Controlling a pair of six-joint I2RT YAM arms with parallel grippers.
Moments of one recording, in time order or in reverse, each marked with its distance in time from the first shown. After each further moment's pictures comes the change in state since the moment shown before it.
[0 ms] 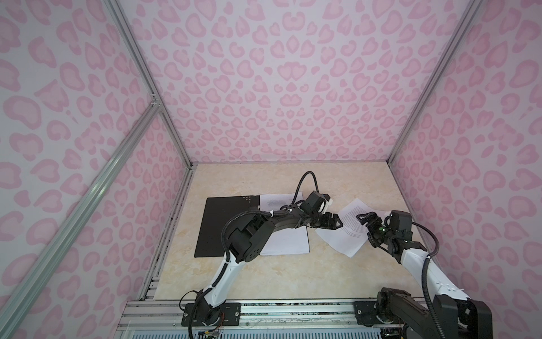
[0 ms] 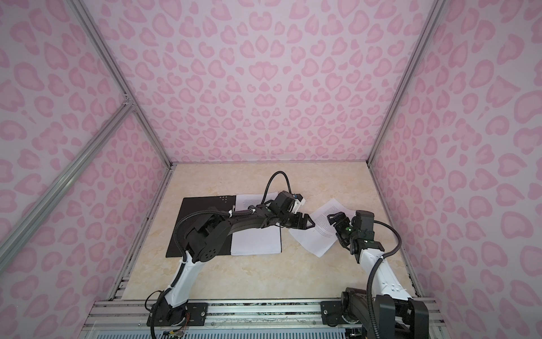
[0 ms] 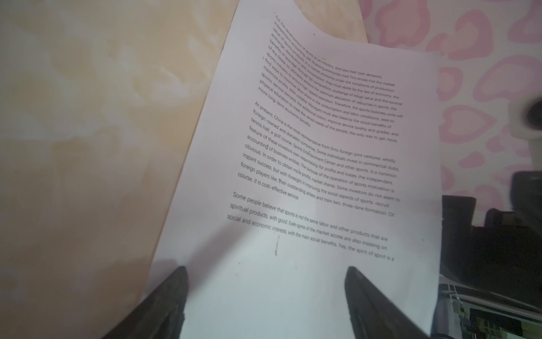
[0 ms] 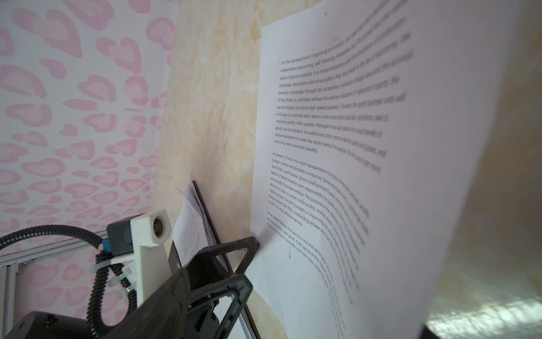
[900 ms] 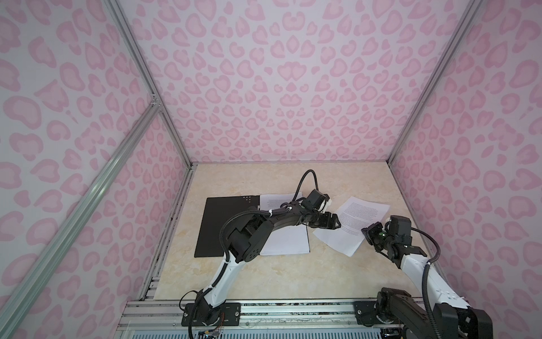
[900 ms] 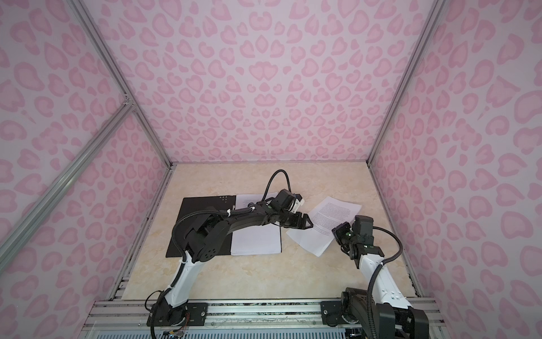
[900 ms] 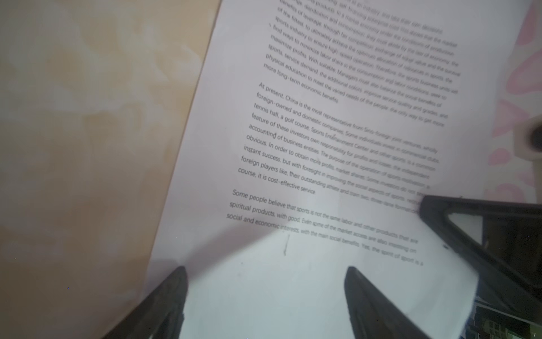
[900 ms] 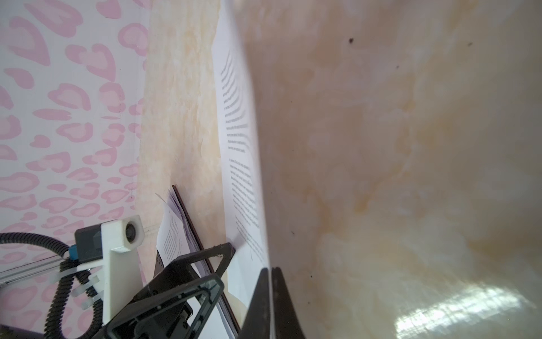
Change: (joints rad) left arm 0.003 -0.024 0.095 -0.206 -0.019 0.025; right arm 0.000 -0.076 -0.053 -0.039 0.056 0.017
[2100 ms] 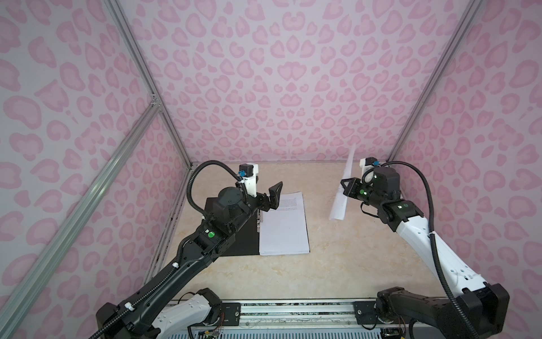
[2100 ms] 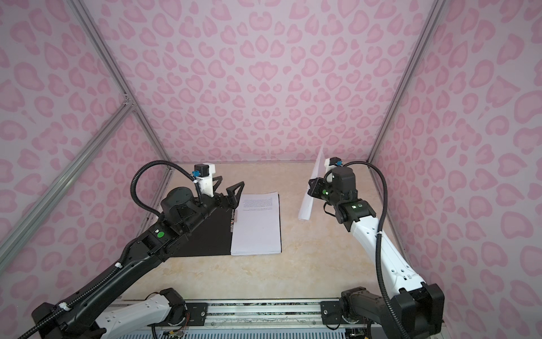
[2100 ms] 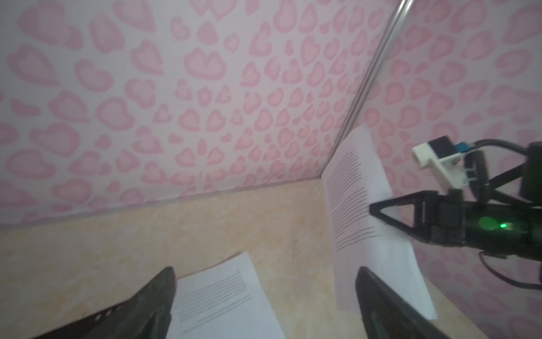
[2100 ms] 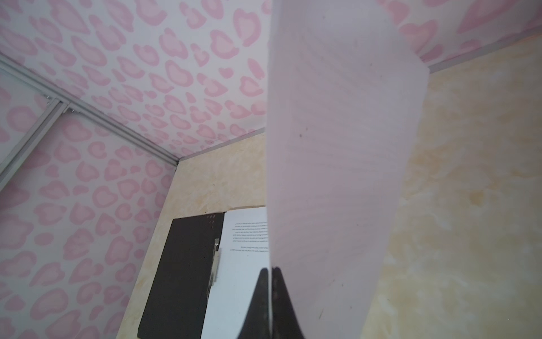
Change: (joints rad) left arm 0.212 -1.302 -0.723 0.161 -0.606 0.316; right arm 0.460 0.260 0.706 -0.116 0.126 -0.418
